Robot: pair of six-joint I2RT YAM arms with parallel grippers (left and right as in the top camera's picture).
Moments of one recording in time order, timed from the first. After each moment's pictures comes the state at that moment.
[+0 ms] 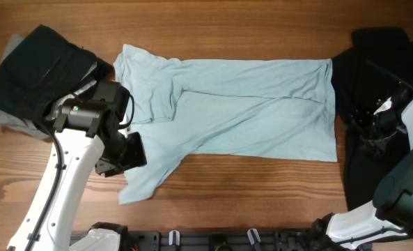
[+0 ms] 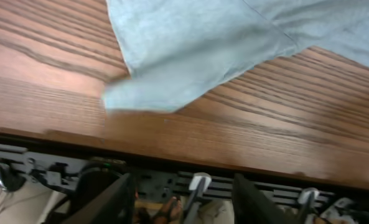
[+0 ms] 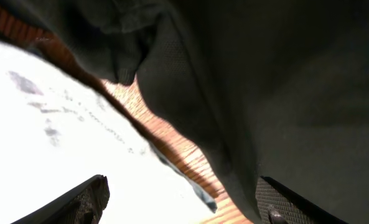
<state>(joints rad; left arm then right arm) -0.18 1.33 1.17 -1.50 0.12 -0.46 -0.53 1.77 1.17 -0.99 -0.17 0.25</state>
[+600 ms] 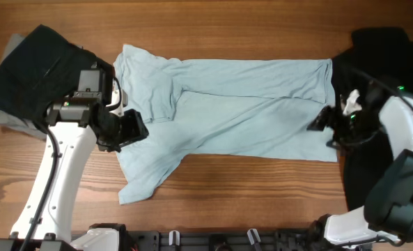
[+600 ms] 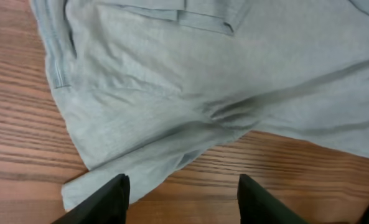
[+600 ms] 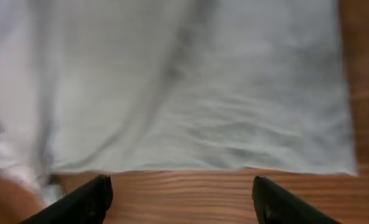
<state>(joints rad) -0.05 1.37 1.12 -1.15 0.24 -0.35 -0.37 1.69 1.12 -1.10 -0.42 0.10</state>
